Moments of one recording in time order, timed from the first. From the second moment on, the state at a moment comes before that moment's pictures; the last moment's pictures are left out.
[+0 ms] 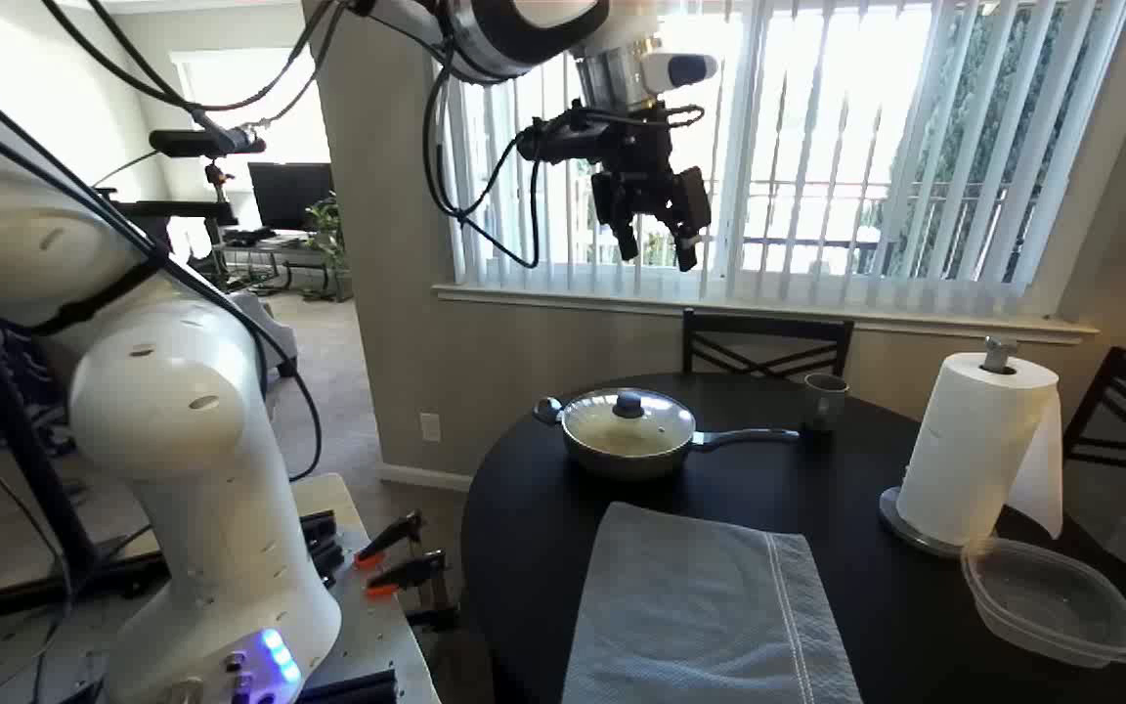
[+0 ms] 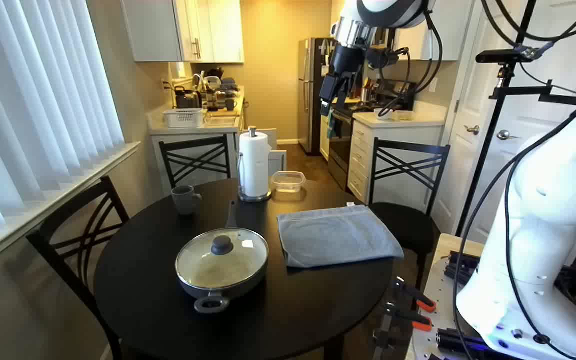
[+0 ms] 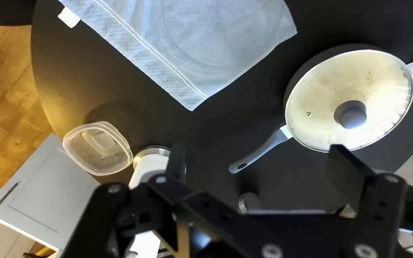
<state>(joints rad) -0.06 -0.52 -0.11 -2.41 -0.10 2.17 -0.13</state>
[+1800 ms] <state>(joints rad) 0.10 0.36 0.11 -1.90 -0.18 2.32 -0.38</state>
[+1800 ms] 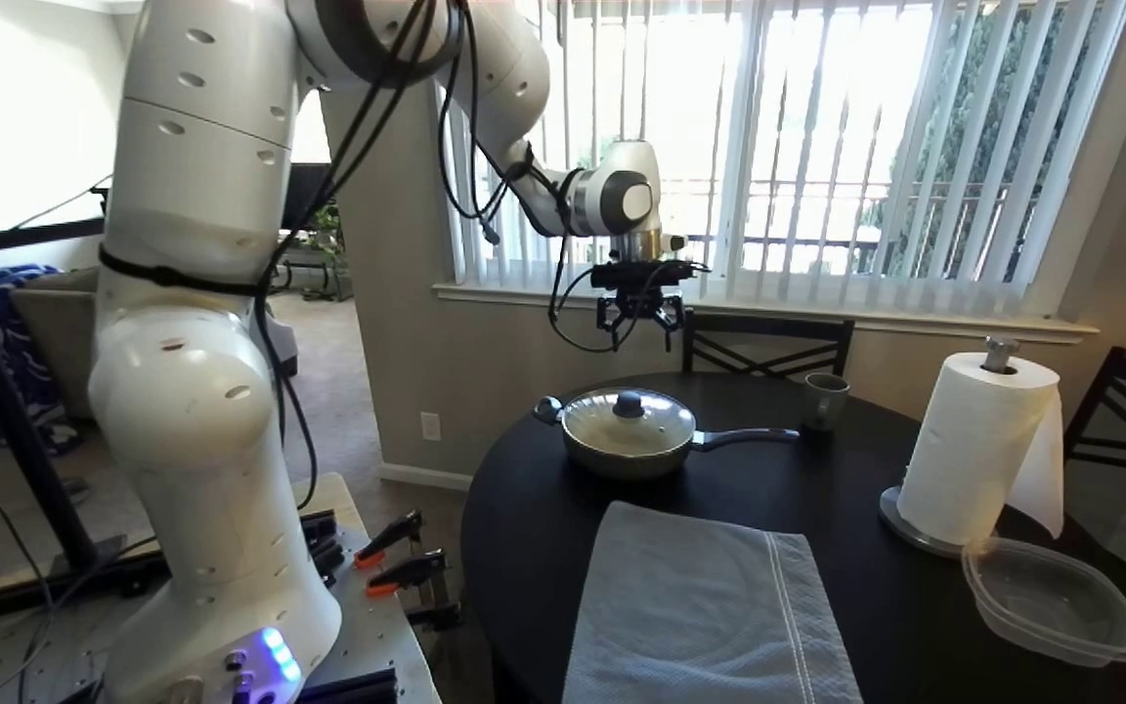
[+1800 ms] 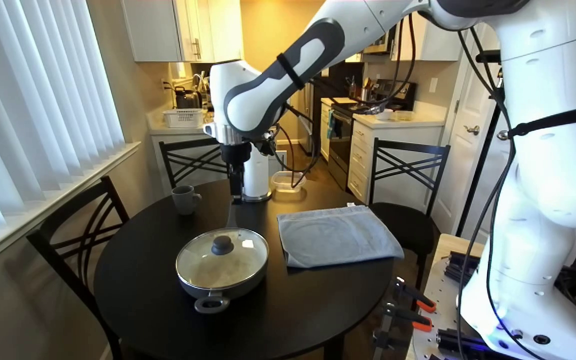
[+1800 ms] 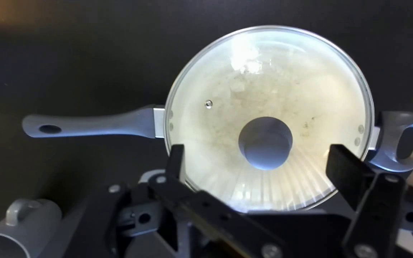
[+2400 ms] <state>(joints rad) 0.10 0.57 0.12 -1.74 -0.18 2.36 -0.38</state>
